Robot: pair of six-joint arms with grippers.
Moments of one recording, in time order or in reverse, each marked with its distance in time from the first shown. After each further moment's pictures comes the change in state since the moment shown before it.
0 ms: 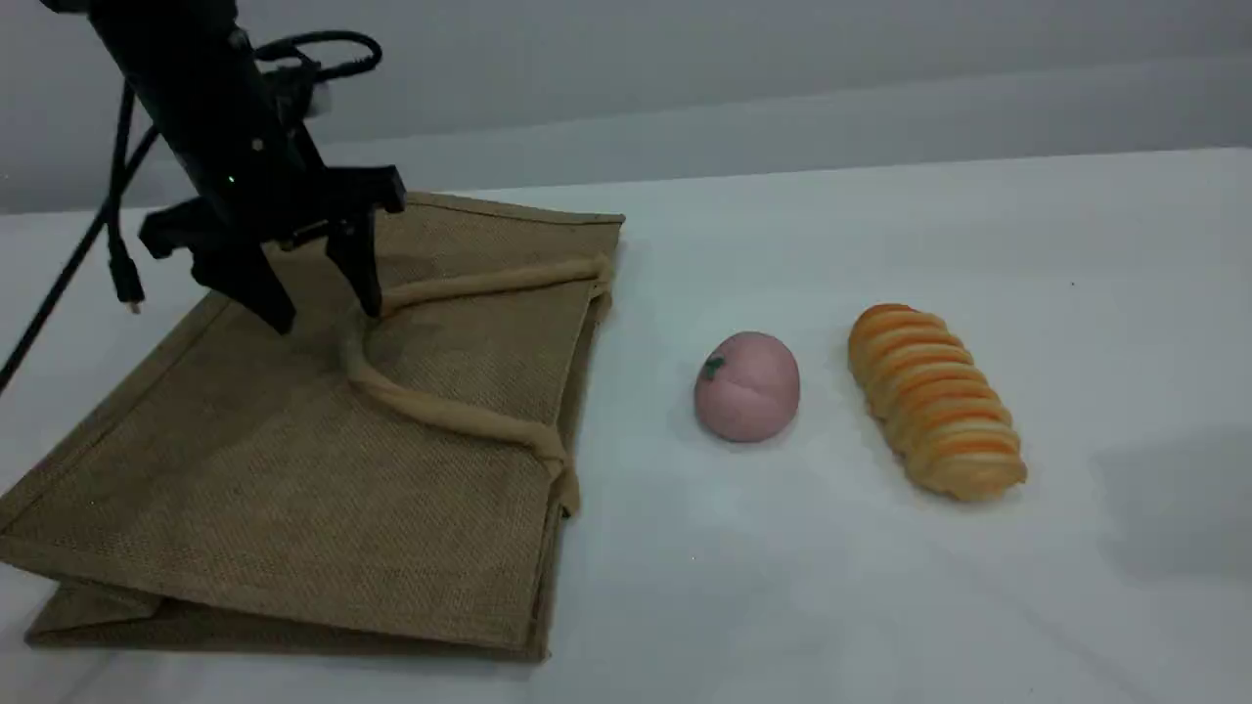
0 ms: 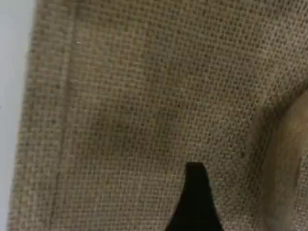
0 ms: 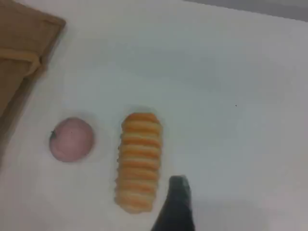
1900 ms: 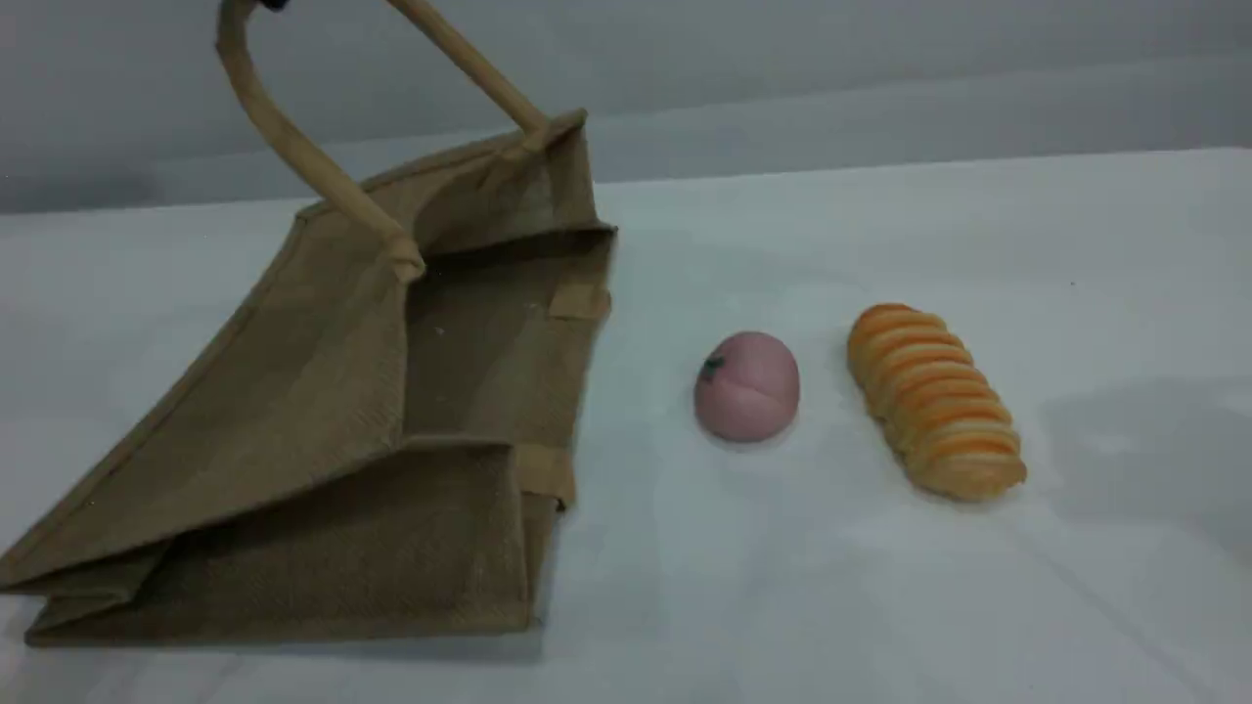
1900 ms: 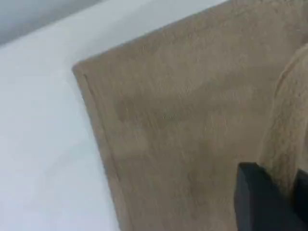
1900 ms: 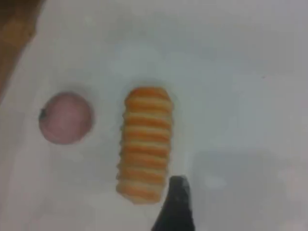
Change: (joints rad) left arm -0.025 -0.346 -0.141 0.005 0.173 0.476; right arm 0.000 0.219 0.000 0.049 -0.058 -0.051
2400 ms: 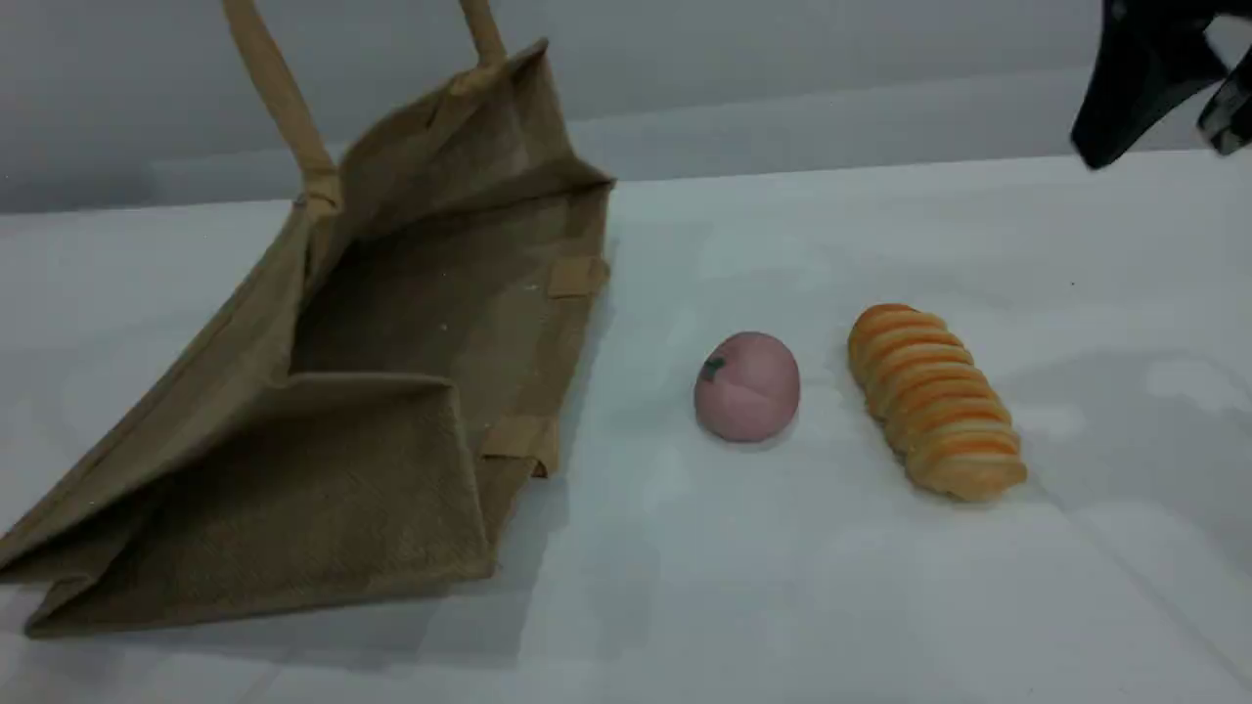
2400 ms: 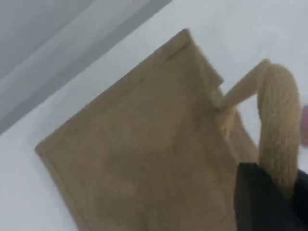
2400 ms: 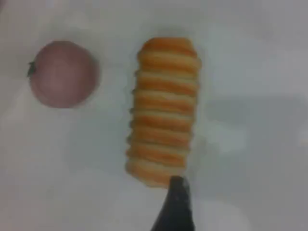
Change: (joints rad) left arm 0.000 -0.049 -0.149 -0.251 0.141 0.332; right arm 0.001 0.208 0.000 0.111 -0.026 -0.129
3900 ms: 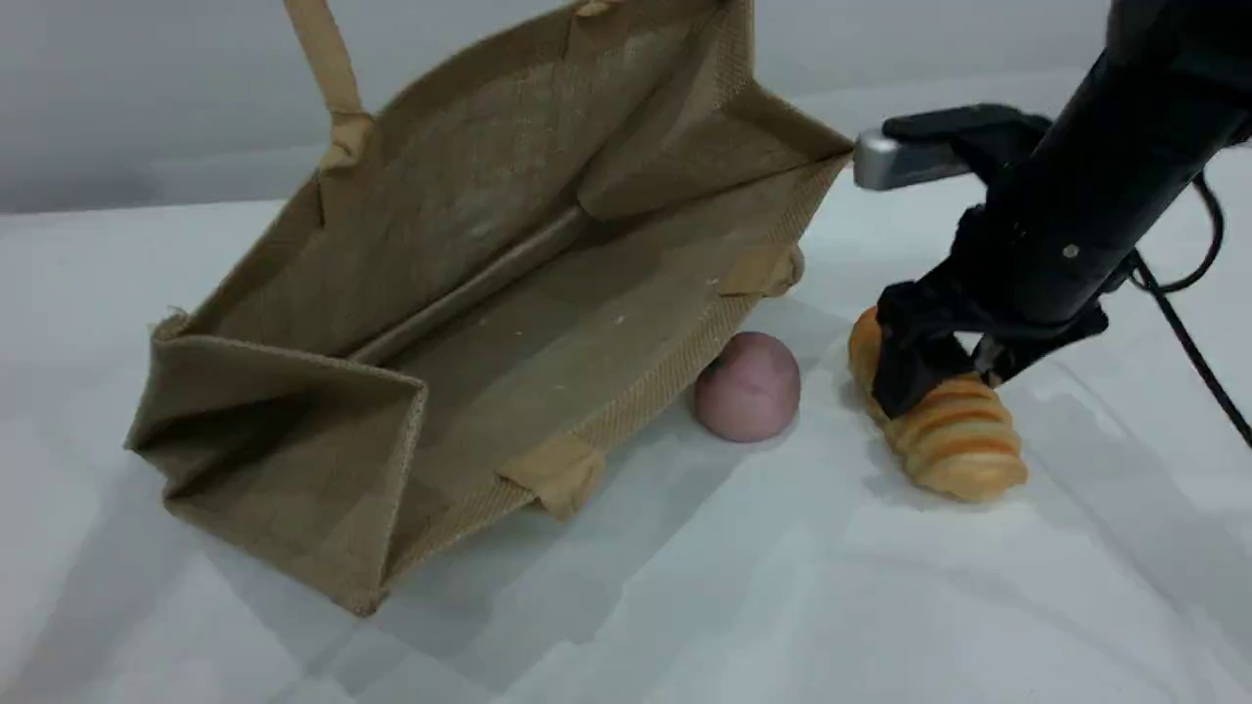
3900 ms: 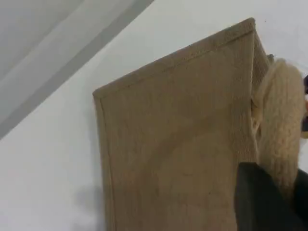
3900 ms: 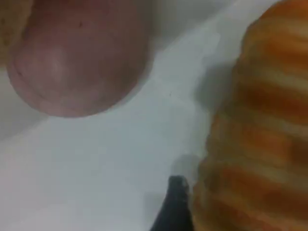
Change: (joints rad) left arm 0.000 0.000 -0.067 -0.177 0.087 0.085; right arm 0.154 0.409 0.000 0.182 -0.337 -0.216
